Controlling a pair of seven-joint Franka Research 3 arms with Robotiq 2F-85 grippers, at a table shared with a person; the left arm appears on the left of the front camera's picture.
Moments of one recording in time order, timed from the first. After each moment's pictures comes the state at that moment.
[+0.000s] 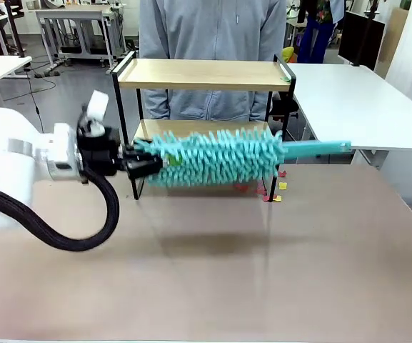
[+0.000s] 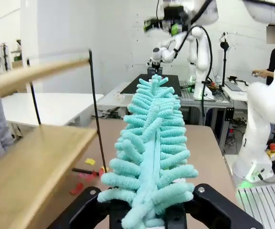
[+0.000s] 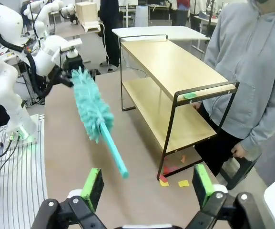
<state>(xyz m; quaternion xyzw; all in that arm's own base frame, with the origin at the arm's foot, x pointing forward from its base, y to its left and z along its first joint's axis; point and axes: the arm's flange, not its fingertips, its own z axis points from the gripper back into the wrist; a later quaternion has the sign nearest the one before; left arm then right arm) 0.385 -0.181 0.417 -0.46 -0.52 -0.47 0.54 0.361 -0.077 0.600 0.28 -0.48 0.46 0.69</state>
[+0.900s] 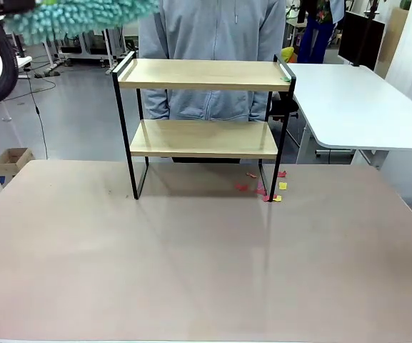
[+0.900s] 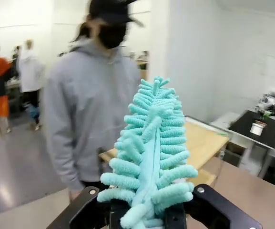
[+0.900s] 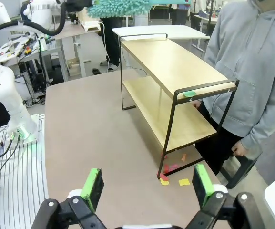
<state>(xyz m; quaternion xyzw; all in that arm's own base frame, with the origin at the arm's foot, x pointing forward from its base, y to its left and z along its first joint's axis) 0.421 0.017 0.630 -0.30 -0.64 -0.24 0.67 0.361 -0.079 0.600 0.28 -0.48 0.46 0.69</state>
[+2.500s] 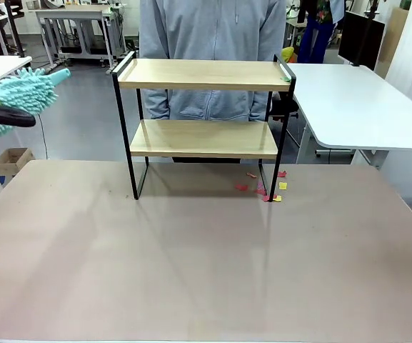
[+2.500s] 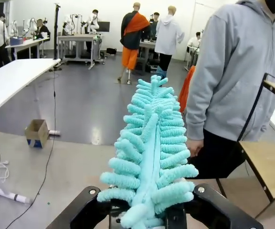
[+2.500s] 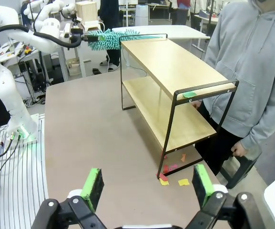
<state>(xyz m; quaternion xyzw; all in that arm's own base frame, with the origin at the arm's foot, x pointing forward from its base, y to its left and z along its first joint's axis) 0.395 0.096 0.443 -0.08 -0.65 0.03 0.76 0.362 -0.079 0.602 0.28 -0.48 0.46 0.69</state>
